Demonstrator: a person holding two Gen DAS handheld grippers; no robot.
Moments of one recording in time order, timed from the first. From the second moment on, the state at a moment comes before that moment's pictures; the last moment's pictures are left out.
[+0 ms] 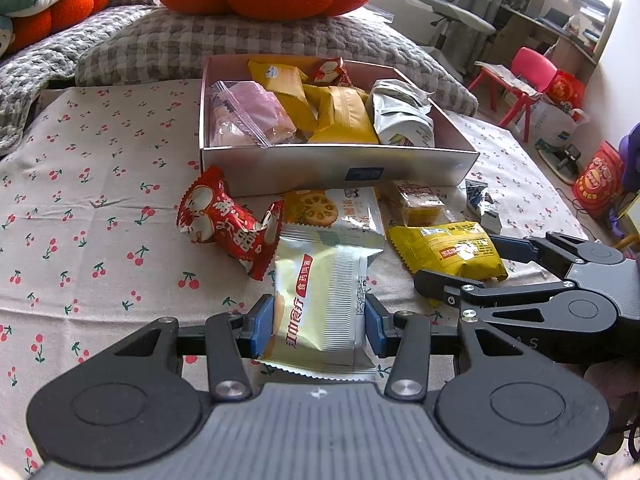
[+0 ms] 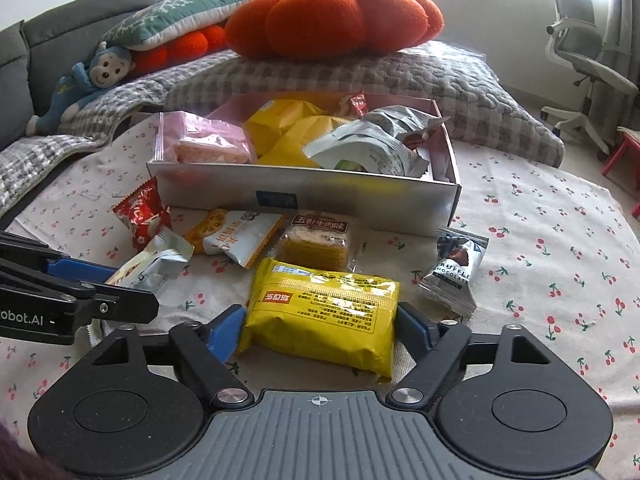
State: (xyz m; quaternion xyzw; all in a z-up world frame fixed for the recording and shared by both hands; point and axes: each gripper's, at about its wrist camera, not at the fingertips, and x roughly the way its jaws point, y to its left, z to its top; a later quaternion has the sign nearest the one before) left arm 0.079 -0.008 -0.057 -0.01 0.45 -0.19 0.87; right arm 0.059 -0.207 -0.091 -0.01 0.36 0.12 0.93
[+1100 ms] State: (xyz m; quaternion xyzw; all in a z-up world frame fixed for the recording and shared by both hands) left arm 0.100 -0.007 0.001 -0.04 0.37 -0.18 0.91; right arm 0.064 -0.221 -0.026 0.04 0.29 0.12 0.95
